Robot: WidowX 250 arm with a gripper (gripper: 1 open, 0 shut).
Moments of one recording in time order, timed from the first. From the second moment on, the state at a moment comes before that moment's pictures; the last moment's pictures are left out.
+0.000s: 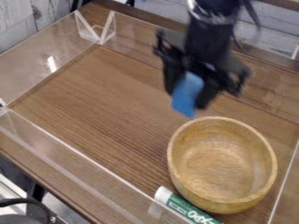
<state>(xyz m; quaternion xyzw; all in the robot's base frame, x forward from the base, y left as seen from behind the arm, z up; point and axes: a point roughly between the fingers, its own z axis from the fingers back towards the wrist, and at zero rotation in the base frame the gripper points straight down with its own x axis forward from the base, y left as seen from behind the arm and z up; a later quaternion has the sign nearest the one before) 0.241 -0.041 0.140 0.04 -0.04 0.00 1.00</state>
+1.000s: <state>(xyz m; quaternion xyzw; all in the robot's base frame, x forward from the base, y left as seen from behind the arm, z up) 0.239 0.007 0.134 0.06 -0.04 0.04 1.00</state>
